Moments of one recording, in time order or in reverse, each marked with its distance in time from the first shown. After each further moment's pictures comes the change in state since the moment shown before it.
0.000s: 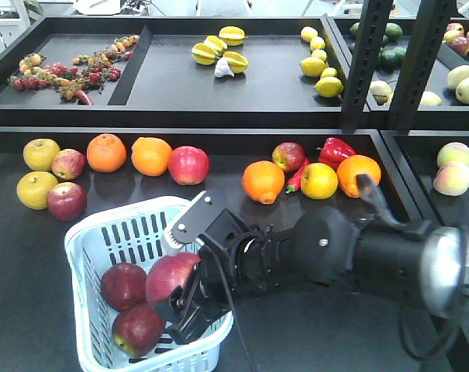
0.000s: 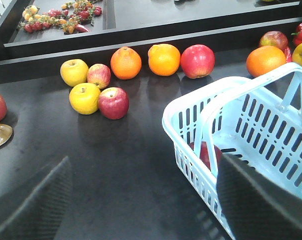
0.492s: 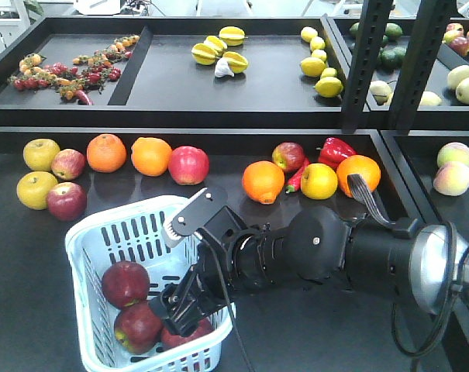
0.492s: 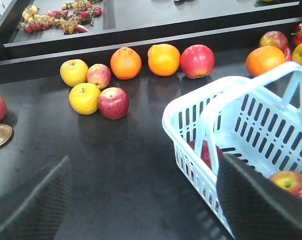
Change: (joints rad) left arm 0.000 0.000 0.000 0.000 0.000 0.000; right arm -0.001 0.016 -0.011 0.005 -0.024 0.059
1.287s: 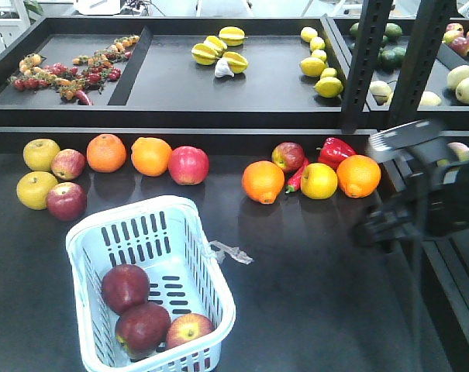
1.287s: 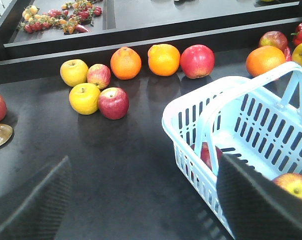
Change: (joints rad) left arm 0.000 0.000 0.000 0.000 0.000 0.000; right arm -0.614 -0.339 0.004 -0.645 0.479 0.523
